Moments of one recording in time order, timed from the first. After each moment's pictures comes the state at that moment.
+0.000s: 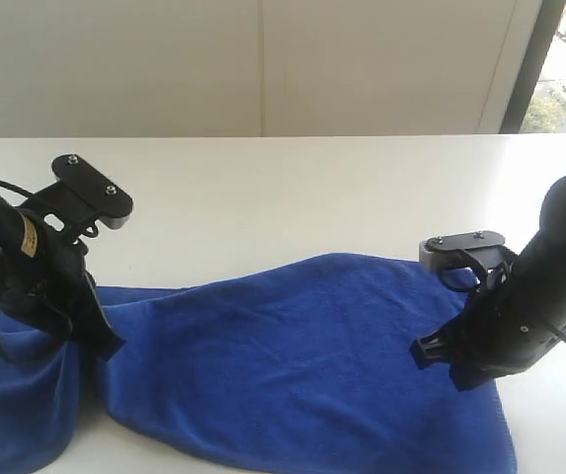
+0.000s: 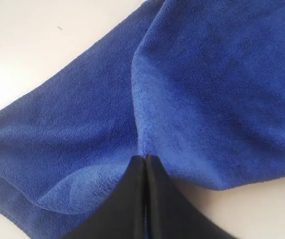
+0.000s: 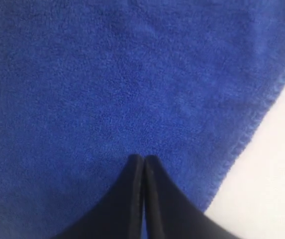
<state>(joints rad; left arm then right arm) -0.58 1.40 -0.84 0.23 0.65 0.02 0.09 1.68 -0.81 0.26 0.66 -0.27</state>
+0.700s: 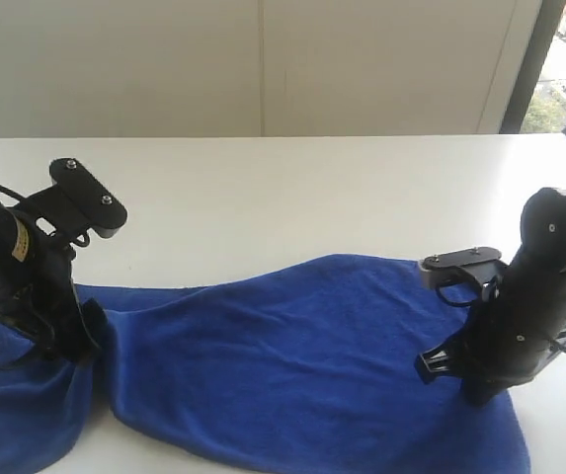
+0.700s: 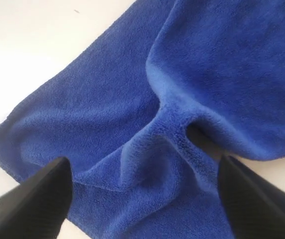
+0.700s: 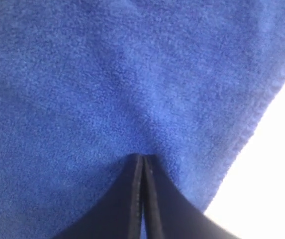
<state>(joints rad) -0.58 1.40 -0.84 0.33 0.71 0.02 0.09 1.75 -0.82 0.10 0.69 -0.14</state>
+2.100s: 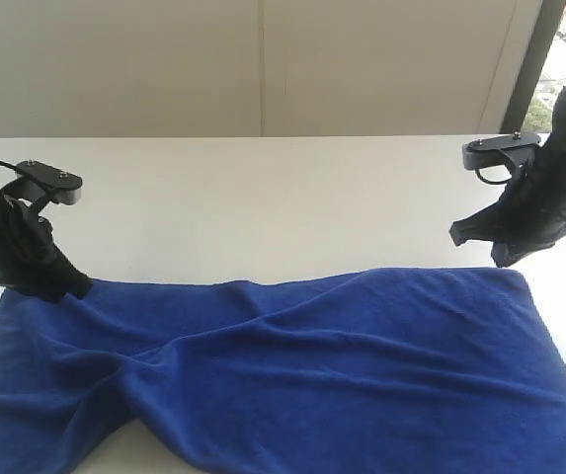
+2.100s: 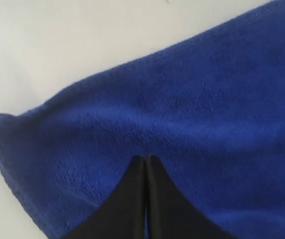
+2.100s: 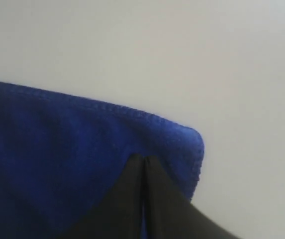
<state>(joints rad) -0.18 1.76 -1.05 -0.16 0.62 0.44 -0.11 1.95 -1.30 0.02 0.73 -0.19</state>
